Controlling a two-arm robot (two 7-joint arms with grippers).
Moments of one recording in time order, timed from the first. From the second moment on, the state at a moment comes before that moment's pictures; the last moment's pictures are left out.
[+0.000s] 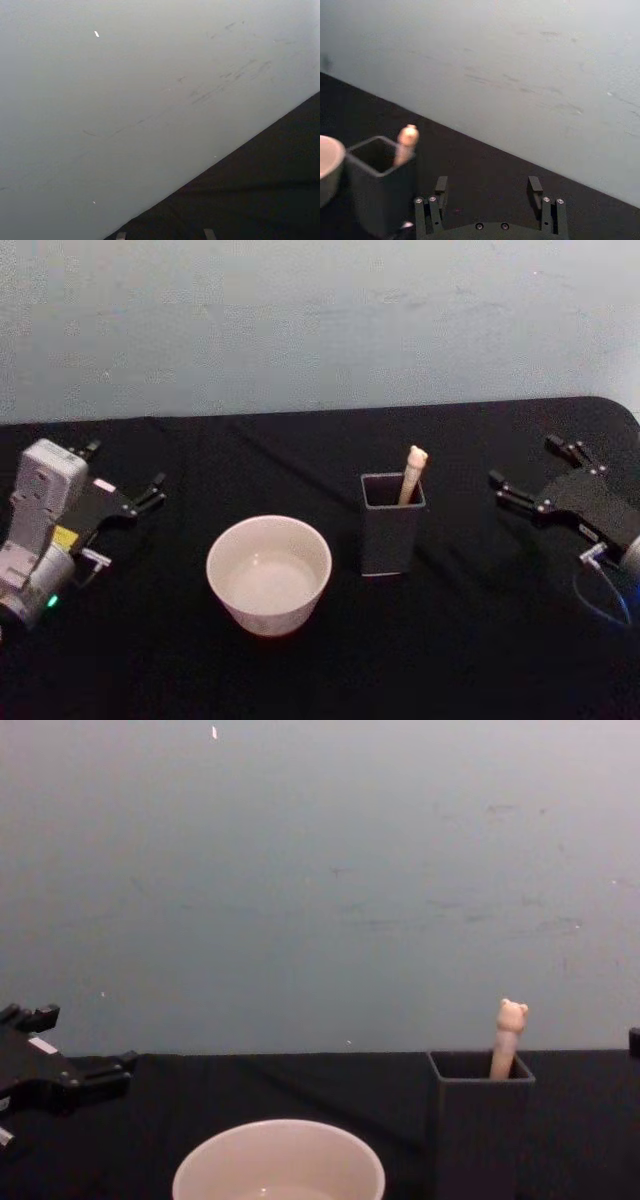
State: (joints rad) left arm -0.20 0.60 0.45 -1.41 -0.25 -0.12 0.03; right arm 0.08 0.68 -0.32 -1.57 0.46 -0.10 0.21
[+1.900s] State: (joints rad) left arm -0.20 0.60 0.45 -1.41 -0.25 -0.12 0.03; right arm 0.24 0.45 -0.36 -1.49 0.47 0.13 0.39
